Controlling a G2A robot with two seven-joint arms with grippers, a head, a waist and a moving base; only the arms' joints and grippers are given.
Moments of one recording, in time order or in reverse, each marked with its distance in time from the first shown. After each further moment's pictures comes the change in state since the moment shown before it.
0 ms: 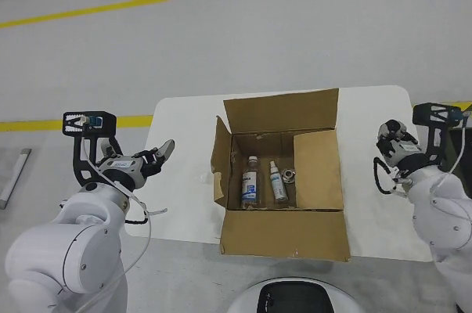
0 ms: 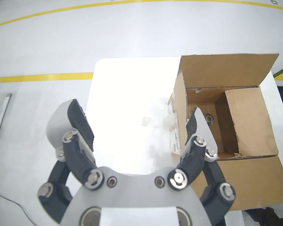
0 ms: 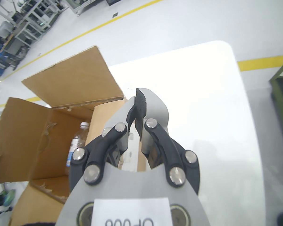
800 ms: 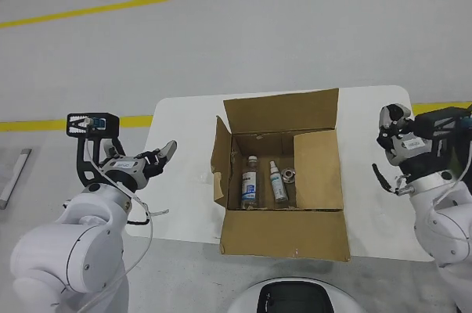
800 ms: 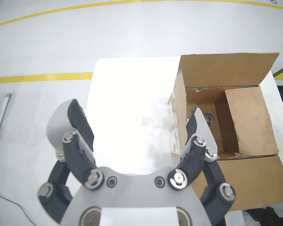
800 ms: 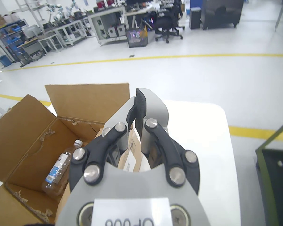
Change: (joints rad) left arm 0.040 0.001 0.004 0.005 -0.011 -0.026 0.065; right arm -0.074 0.004 0.067 0.027 -0.116 -0.424 -0.361
